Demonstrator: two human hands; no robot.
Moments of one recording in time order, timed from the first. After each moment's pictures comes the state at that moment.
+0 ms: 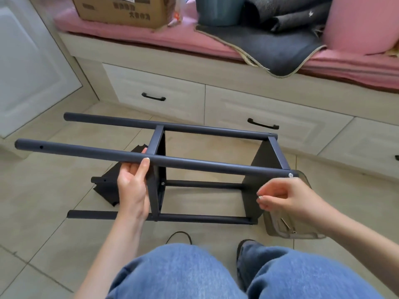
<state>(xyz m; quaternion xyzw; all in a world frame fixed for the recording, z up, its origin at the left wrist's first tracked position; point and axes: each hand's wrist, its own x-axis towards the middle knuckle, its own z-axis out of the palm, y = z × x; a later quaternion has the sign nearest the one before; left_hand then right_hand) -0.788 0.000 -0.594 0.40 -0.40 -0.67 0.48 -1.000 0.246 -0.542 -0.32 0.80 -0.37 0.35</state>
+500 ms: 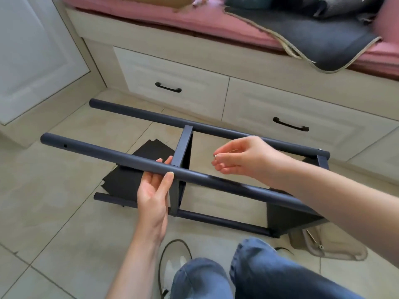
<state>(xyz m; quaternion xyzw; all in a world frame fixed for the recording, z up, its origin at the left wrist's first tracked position) -0.771 -0.012 -0.622 0.36 -0.37 -0.73 0.45 -0.957 0.069 -0.517 -0.28 0.70 -0.45 0.49</state>
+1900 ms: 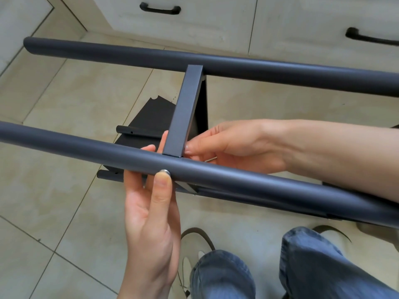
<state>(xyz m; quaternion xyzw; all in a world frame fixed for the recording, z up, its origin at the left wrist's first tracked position) -0.780 -0.016 -0.636 0.34 -0.43 -0.72 0.43 -0.958 -0.018 -0.617 -0.18 0.45 -0.35 0.80</state>
